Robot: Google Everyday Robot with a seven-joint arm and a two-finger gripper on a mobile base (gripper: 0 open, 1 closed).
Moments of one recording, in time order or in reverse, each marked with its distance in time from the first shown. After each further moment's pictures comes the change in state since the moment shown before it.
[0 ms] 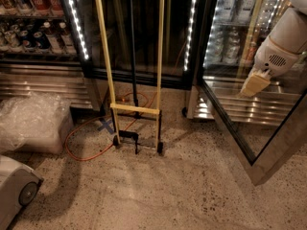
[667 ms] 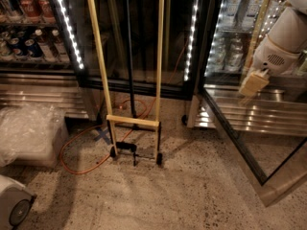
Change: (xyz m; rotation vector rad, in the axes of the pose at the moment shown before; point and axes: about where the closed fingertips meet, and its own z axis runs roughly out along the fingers) arm 0.000 0.000 0.000 0.000 0.000 0.000
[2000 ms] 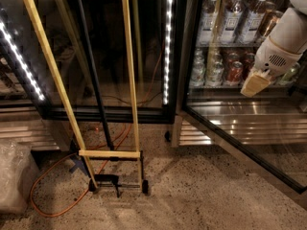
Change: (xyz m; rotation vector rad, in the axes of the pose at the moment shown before) arm 0.000 0.000 0.000 0.000 0.000 0.000
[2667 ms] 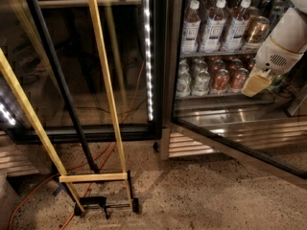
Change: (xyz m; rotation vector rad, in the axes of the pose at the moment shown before) arm 0.000 0.000 0.000 0.000 0.000 0.000
